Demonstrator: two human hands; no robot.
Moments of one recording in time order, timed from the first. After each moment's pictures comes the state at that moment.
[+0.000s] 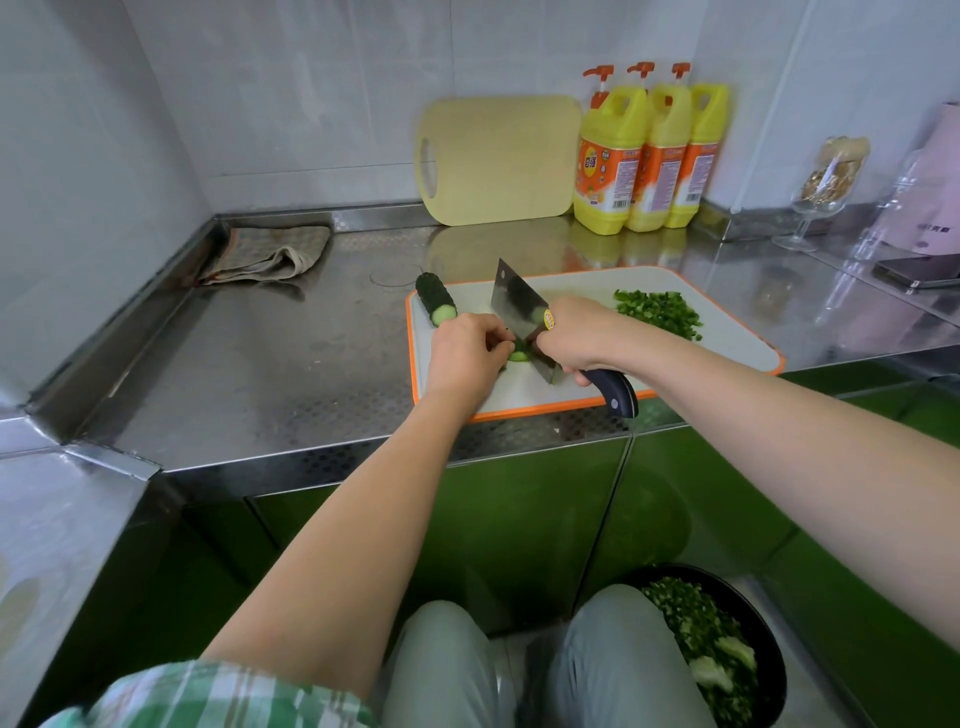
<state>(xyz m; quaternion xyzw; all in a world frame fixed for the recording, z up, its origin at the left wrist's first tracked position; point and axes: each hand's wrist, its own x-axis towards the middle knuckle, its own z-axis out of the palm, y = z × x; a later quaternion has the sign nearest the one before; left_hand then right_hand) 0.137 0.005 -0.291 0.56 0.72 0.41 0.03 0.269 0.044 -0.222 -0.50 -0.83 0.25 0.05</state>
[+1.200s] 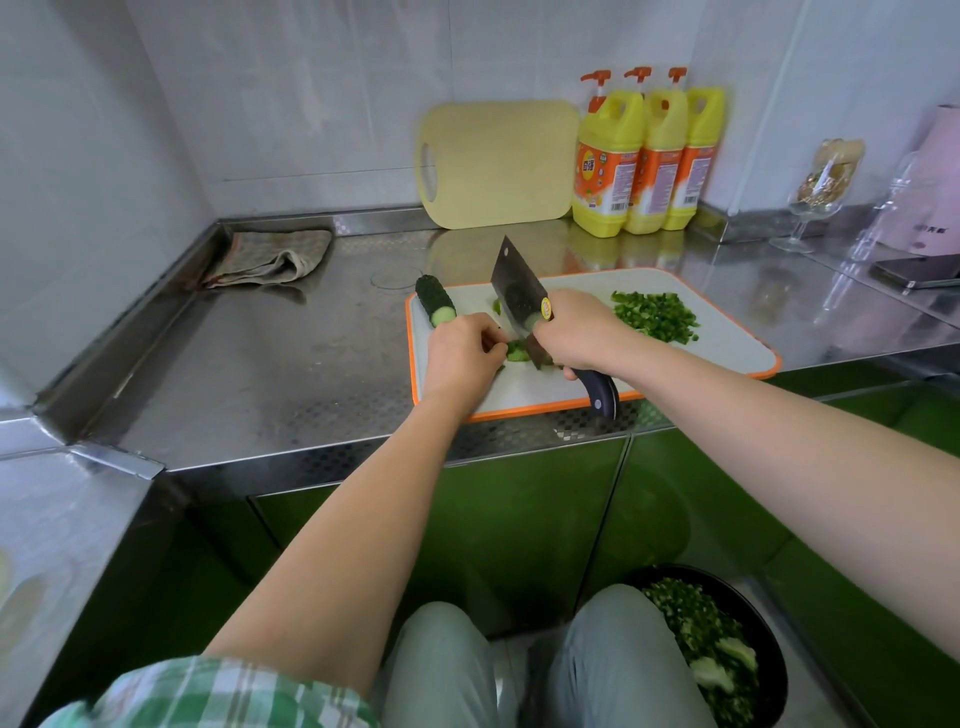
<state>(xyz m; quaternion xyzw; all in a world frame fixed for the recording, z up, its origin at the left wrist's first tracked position) 0.136 0.004 -0.292 0.55 0.72 0.41 0.03 0.270 0.040 -0.221 -0.49 -0.83 0.23 0.11</state>
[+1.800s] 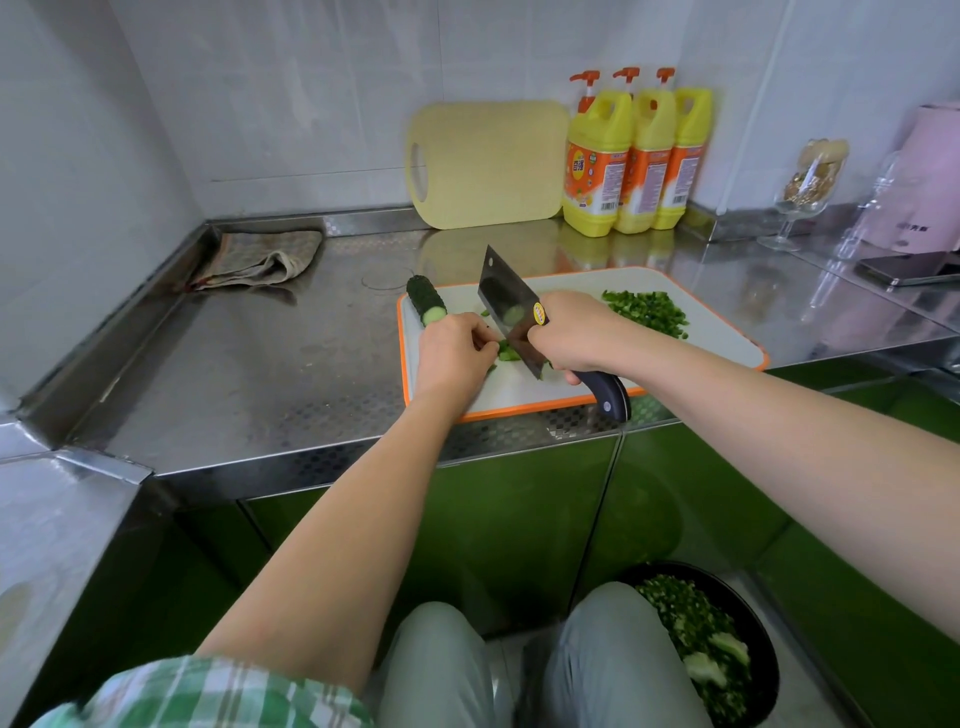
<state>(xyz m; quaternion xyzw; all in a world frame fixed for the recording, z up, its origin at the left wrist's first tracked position) 0.138 0.004 -0.290 0.55 0.73 0.42 0.02 0.278 0.030 -0.213 -0.48 -0.84 0.24 0.09</state>
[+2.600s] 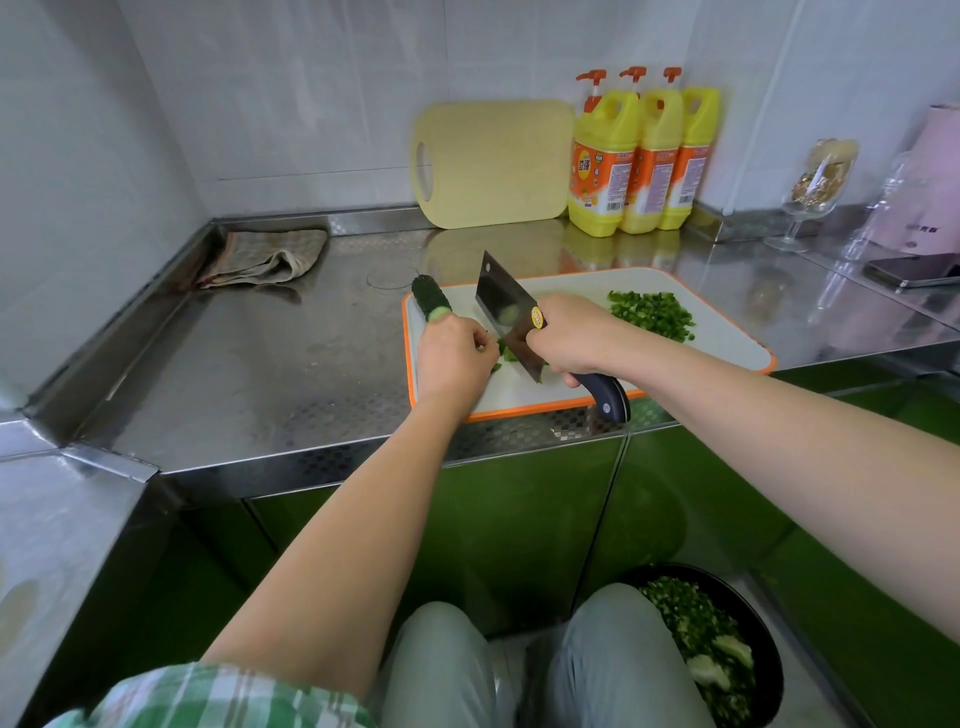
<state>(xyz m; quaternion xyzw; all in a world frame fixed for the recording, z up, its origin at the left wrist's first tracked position) 0.138 0.004 -0.292 0.51 0.76 0.40 -0.01 0.274 0.023 -0.210 -0.48 -0.84 0.23 0.07</state>
